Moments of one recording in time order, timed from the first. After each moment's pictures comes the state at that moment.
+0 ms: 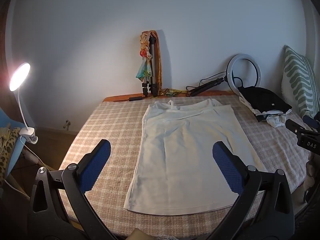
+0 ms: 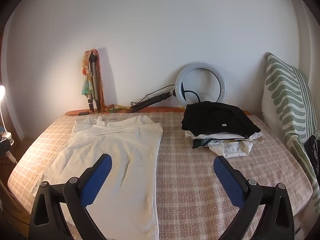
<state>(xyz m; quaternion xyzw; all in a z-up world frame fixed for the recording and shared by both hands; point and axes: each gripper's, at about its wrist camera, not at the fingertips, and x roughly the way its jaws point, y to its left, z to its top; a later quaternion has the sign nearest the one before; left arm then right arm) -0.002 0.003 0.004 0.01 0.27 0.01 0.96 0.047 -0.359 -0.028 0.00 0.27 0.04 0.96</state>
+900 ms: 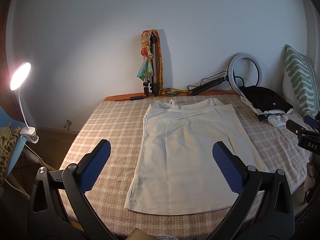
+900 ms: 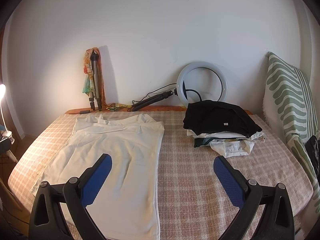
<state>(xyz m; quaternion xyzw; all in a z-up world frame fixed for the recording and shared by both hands) -0.005 0.004 0.001 0.01 0.27 0.01 0.96 0.050 -0.354 -0.034 0.00 0.27 0.05 0.96</state>
